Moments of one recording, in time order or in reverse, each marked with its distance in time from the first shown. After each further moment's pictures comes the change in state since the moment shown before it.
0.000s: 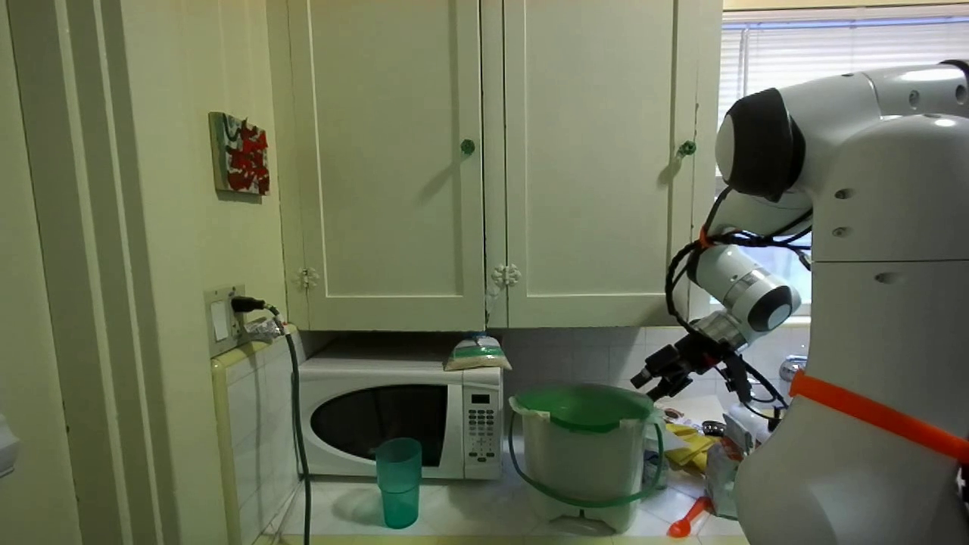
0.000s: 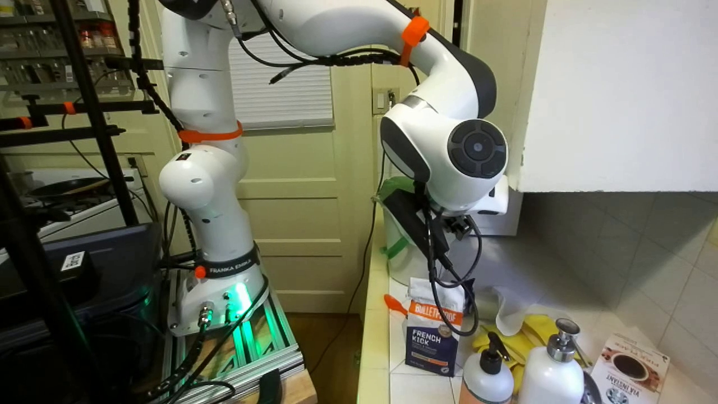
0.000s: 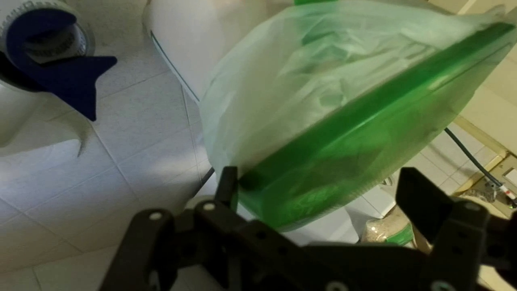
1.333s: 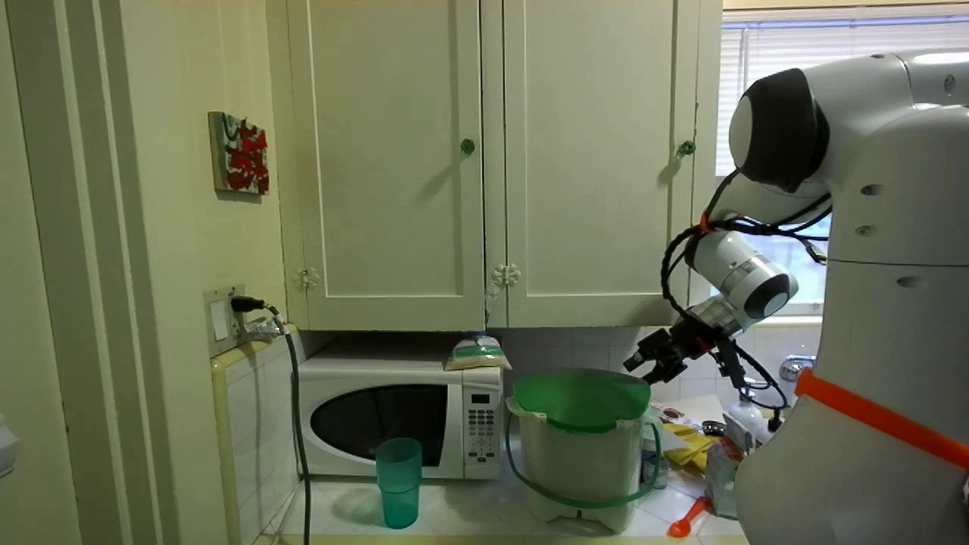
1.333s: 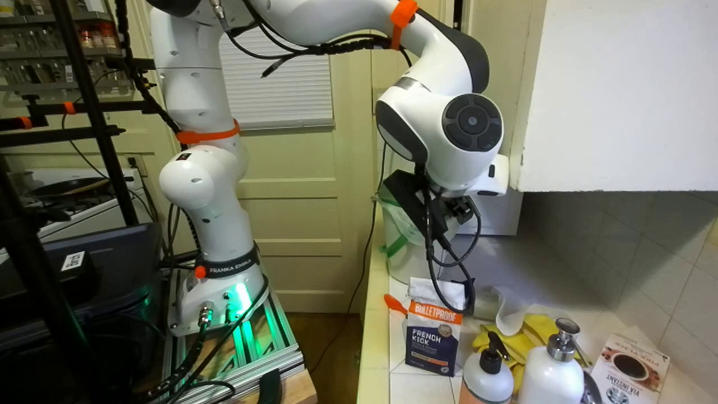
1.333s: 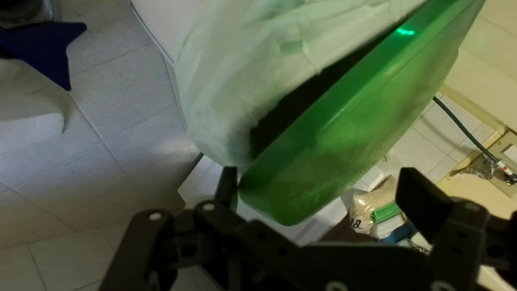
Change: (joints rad) arm 0.002 -0.075 0.023 -0.012 0.009 0.015 0.086
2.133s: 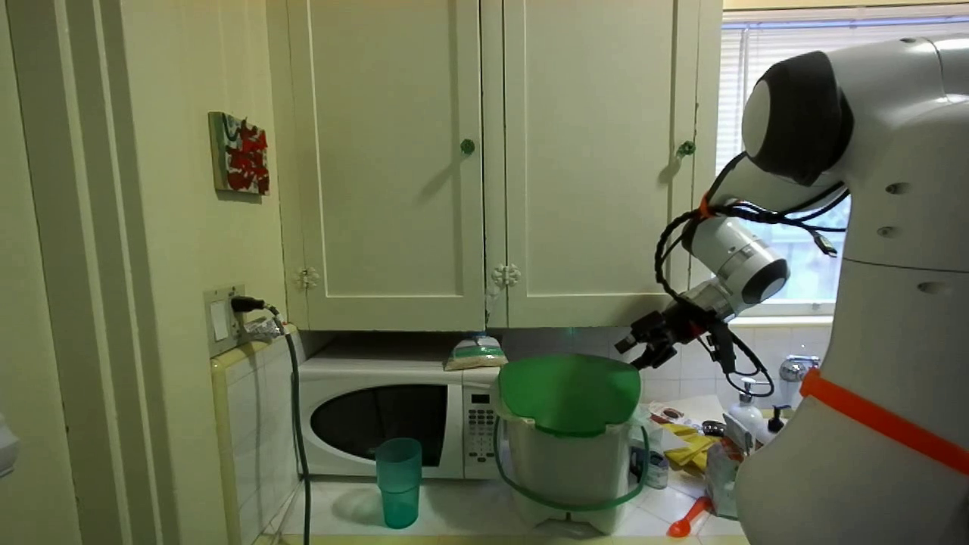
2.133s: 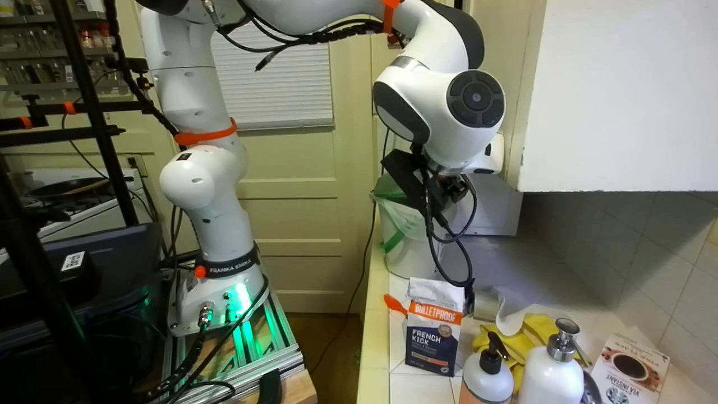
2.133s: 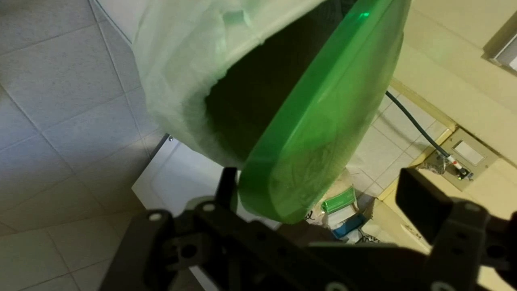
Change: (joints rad) arm 0.008 -0.062 0.015 0.011 -0.019 -0.090 0.052
